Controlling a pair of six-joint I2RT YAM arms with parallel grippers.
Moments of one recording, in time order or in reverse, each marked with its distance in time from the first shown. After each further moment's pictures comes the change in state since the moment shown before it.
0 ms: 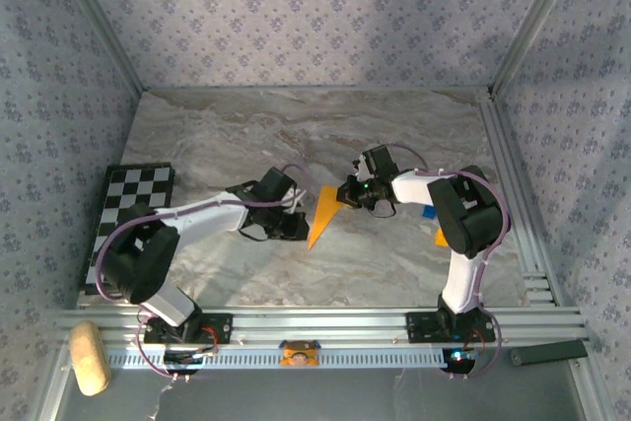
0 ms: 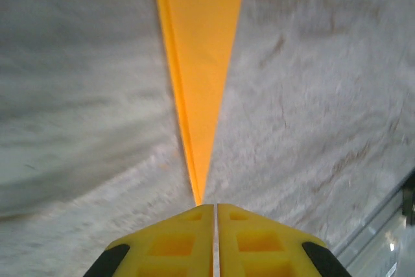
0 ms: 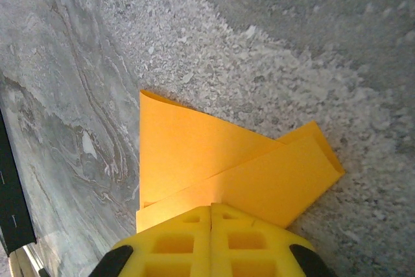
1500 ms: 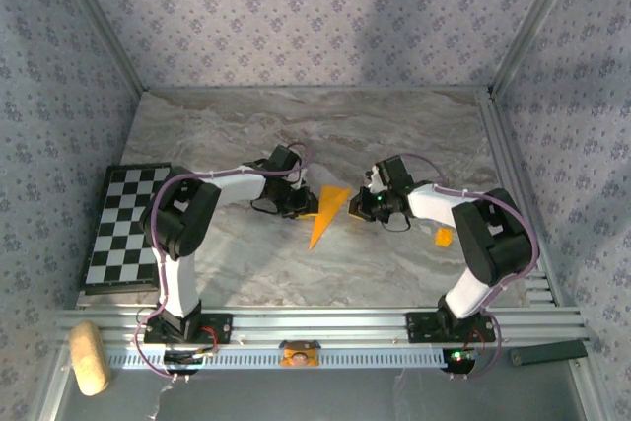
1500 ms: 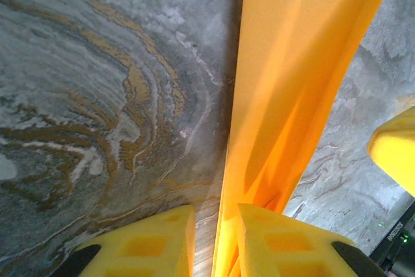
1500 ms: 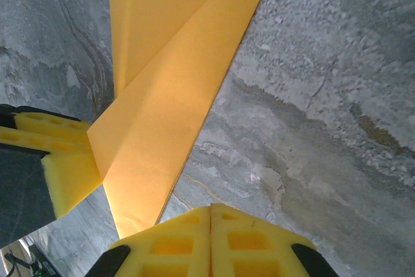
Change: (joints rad) left arm 0.097 0.352 0.237 0.074 0.137 -0.090; right arm -0.008 -0.222 -0.174 -0.096 0.031 -0.018
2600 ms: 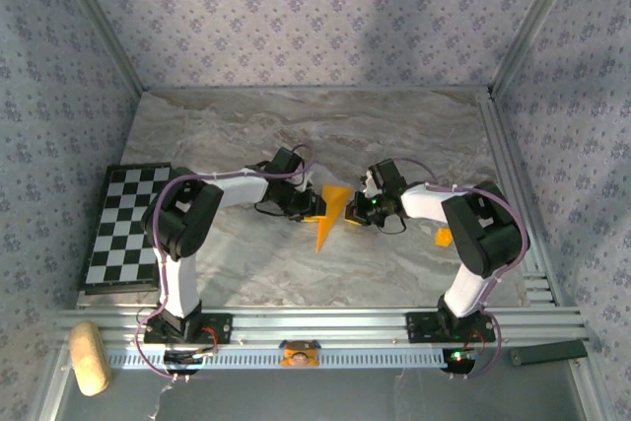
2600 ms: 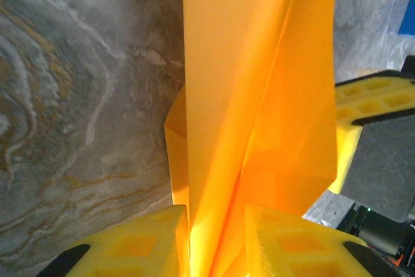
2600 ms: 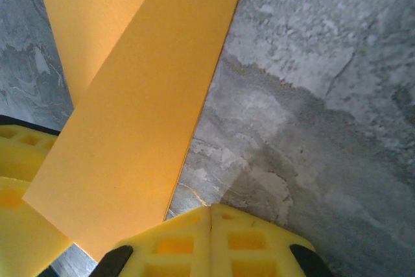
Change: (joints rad) left arm -0.023 0.005 -0.018 0.059 0.113 -0.010; right arm 0.031 0.065 0.011 0.014 -0.011 0.015
